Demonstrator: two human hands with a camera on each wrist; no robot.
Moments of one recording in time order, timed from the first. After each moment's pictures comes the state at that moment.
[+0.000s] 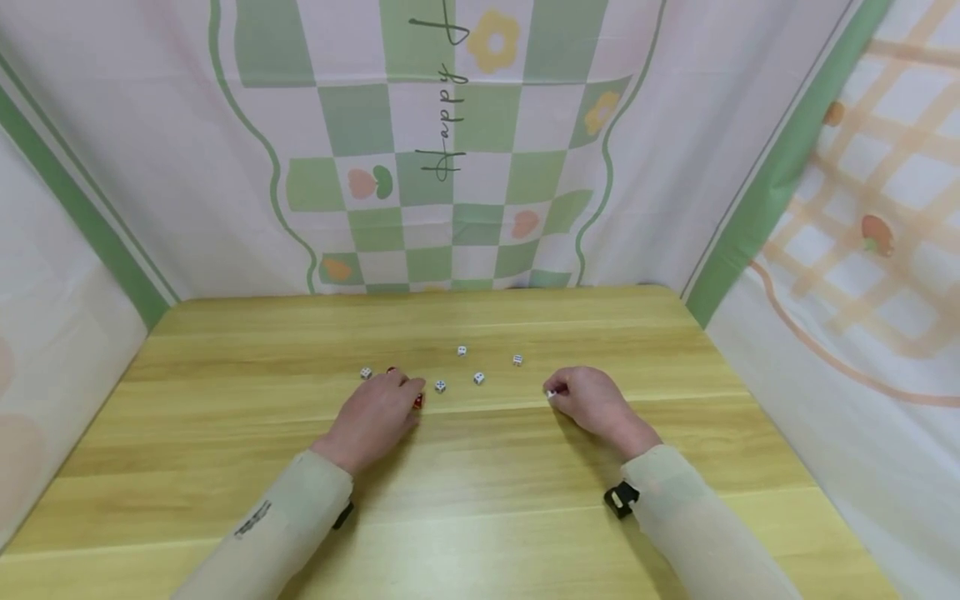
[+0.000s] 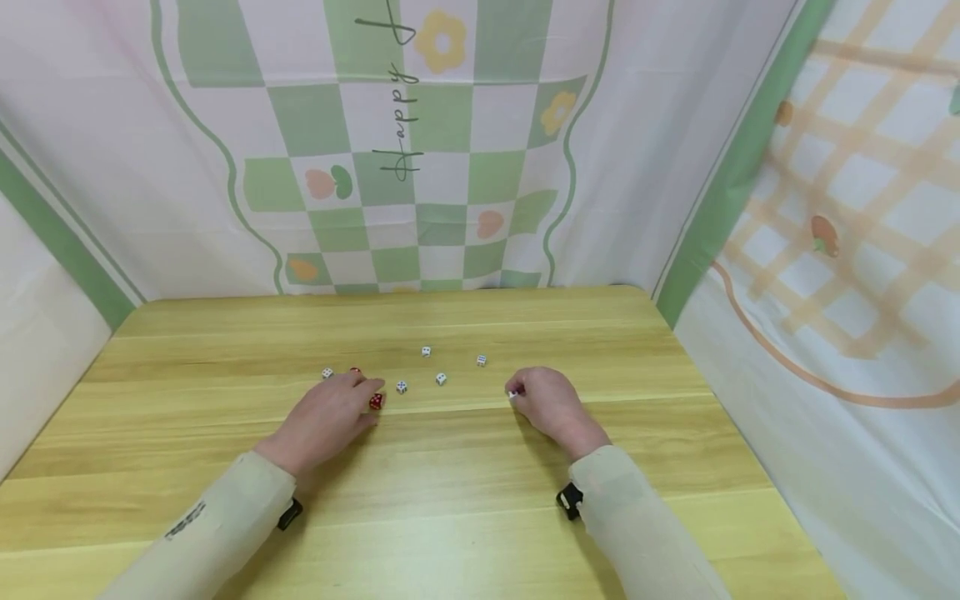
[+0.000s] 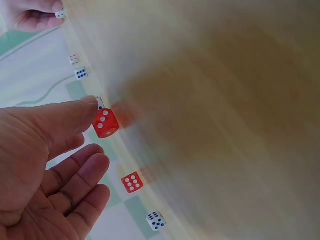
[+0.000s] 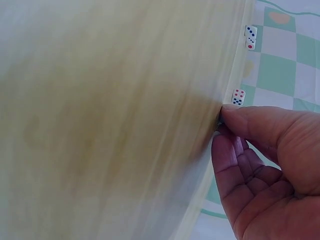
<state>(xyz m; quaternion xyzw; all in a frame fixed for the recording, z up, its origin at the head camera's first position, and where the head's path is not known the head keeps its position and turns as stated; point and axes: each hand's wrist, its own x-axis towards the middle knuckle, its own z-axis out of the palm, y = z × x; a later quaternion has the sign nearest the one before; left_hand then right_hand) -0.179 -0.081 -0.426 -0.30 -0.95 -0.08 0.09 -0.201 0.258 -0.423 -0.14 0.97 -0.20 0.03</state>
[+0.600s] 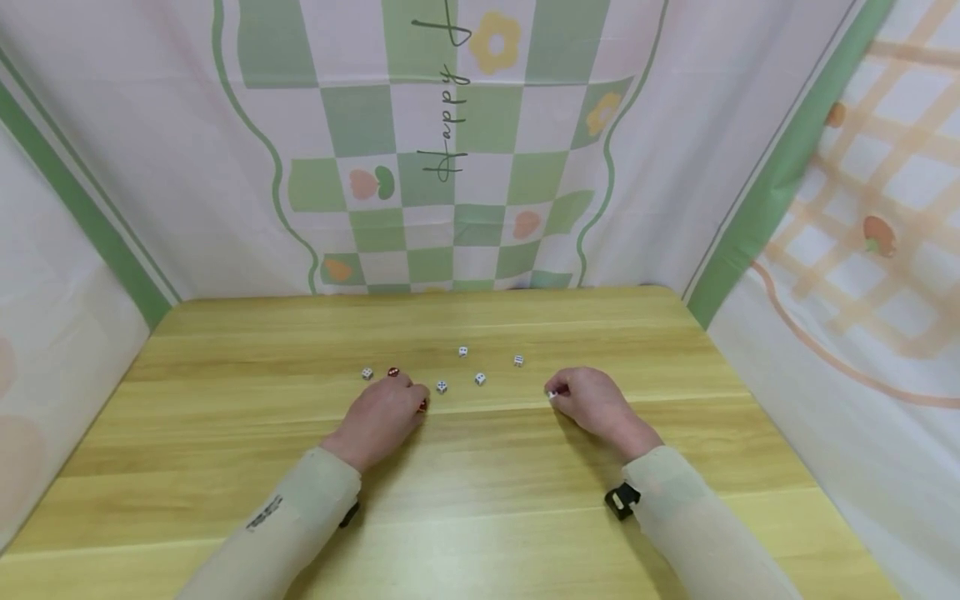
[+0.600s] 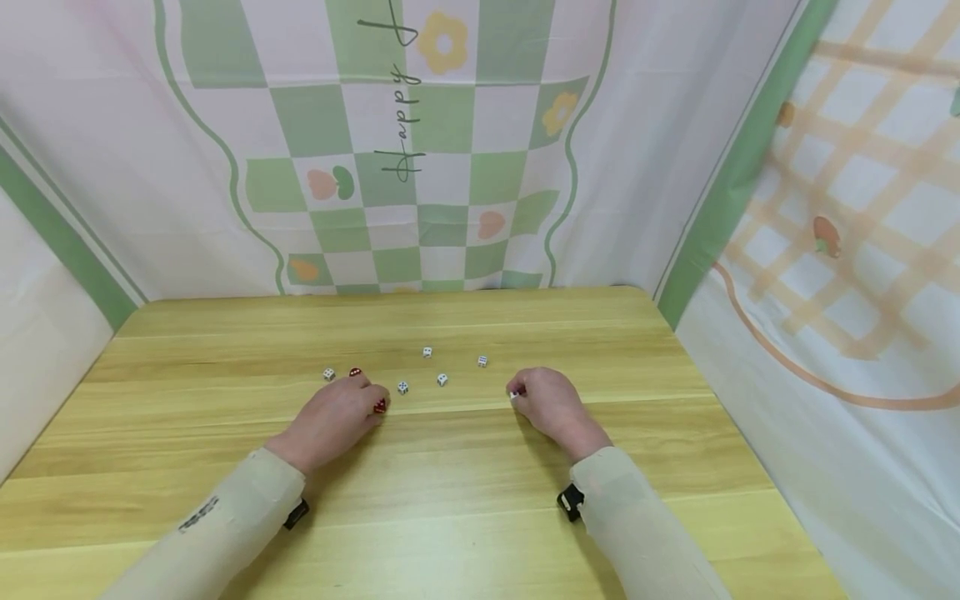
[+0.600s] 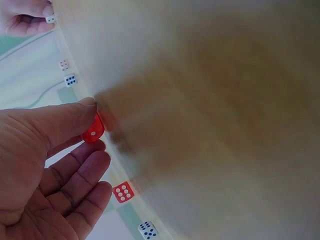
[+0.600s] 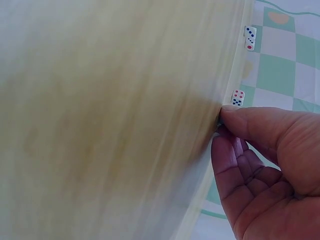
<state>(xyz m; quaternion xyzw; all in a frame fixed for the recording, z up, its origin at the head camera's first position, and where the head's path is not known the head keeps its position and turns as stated) -0.184 -0.075 -0.433 -0.30 -0.95 -0.08 0.08 -0.202 0.258 -0.424 -0.14 0.97 -0.19 0.03</state>
